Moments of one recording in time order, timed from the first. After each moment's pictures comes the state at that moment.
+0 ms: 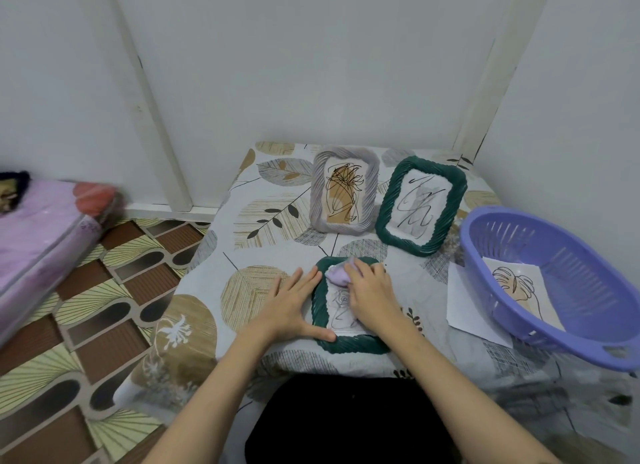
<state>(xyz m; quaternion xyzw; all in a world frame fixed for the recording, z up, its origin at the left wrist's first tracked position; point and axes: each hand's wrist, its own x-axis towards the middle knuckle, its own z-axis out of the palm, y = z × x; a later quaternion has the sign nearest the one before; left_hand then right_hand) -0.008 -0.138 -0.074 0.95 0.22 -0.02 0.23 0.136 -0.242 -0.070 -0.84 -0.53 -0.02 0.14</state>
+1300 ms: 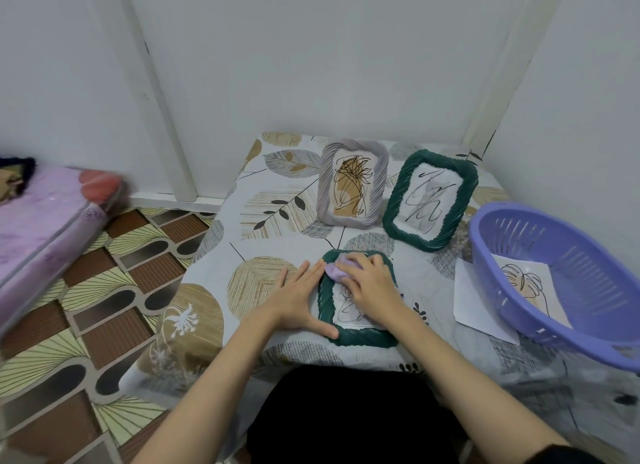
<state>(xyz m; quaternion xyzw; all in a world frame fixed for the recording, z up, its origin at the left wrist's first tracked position) -0.008 -0.130 -0.078 0.94 0.22 -0.05 0.25 0.141 -0.235 -0.078 -0.79 -0.59 -0.02 0.18</state>
